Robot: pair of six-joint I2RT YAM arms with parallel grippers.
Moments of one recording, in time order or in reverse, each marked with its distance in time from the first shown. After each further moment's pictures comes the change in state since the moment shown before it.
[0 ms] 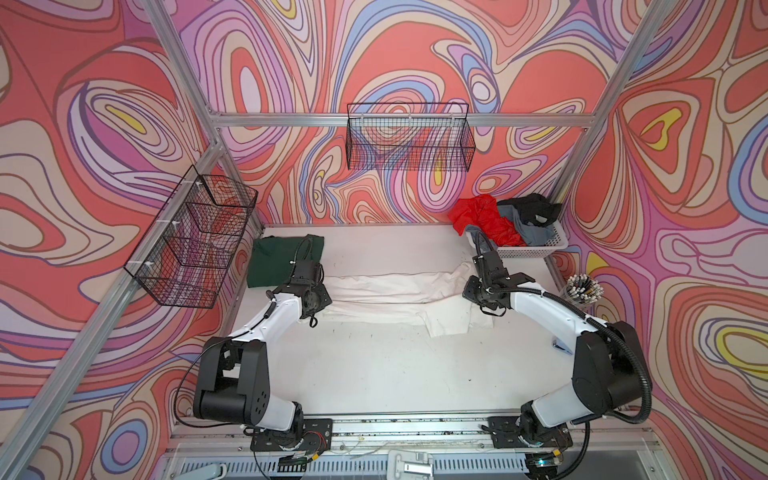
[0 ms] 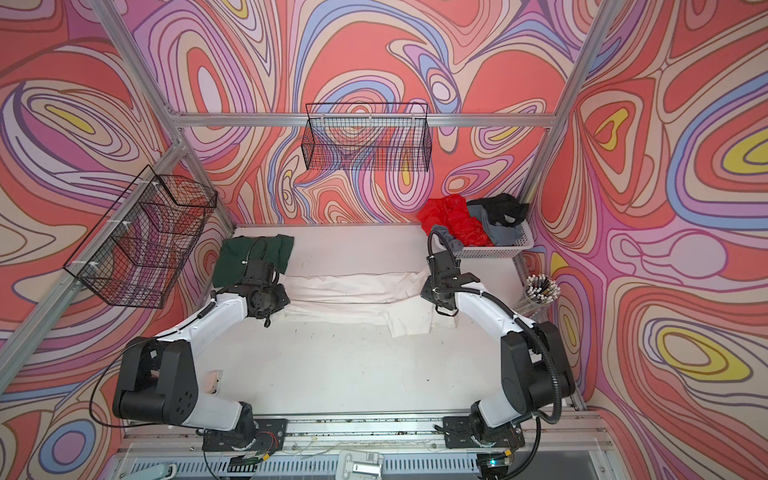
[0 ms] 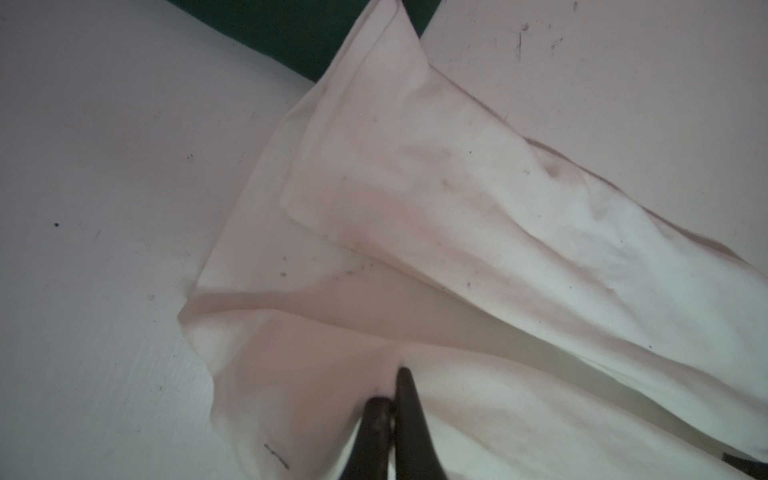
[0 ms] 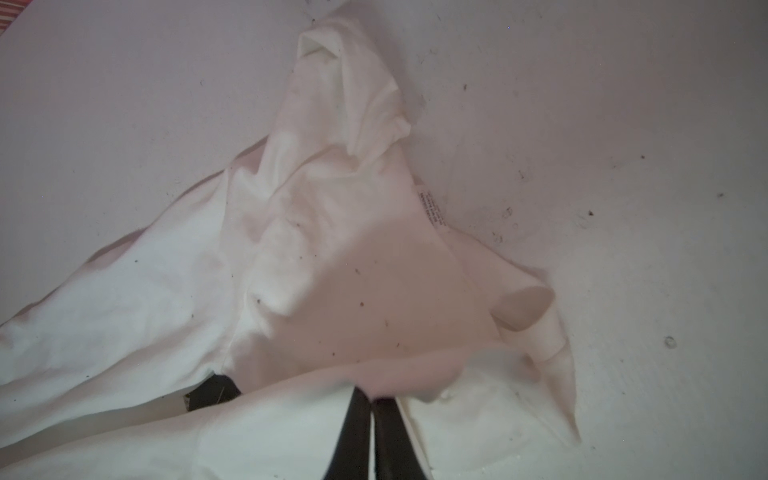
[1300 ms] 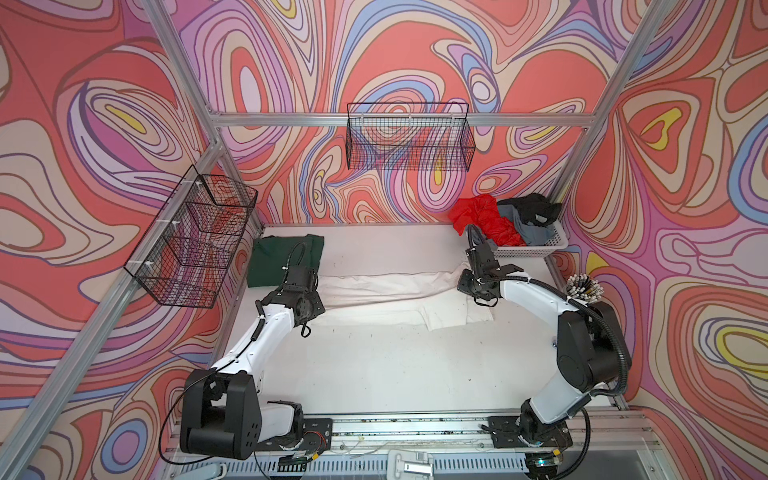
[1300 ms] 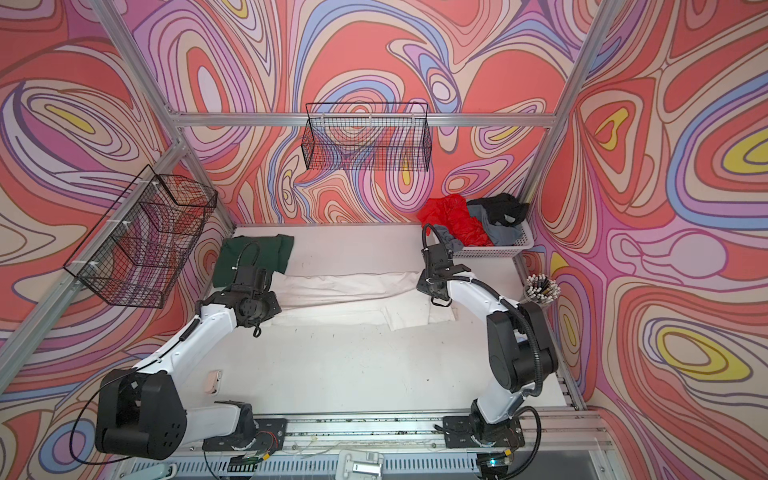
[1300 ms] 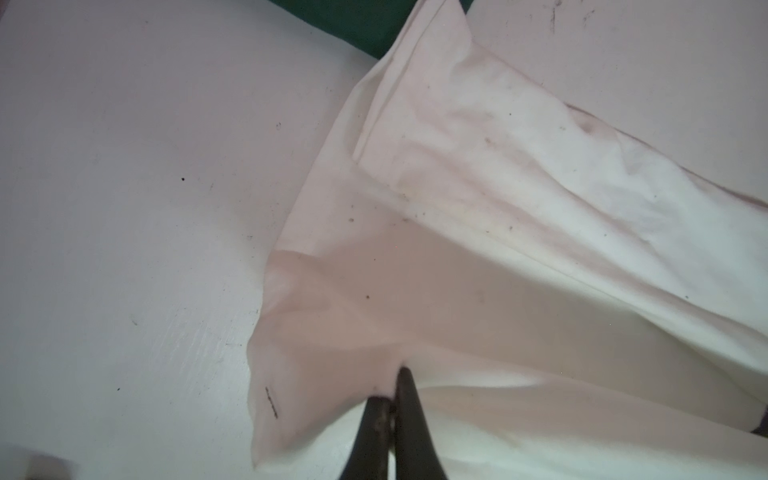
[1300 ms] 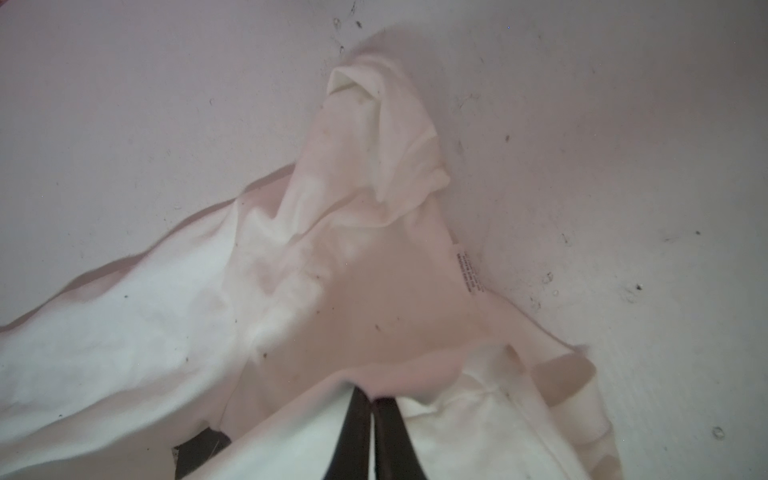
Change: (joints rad) left arm 0.008 -0.163 -0.038 -0.168 -0.064 0.049; right arm -0.004 0.135 0.091 0.041 0.007 -0.062
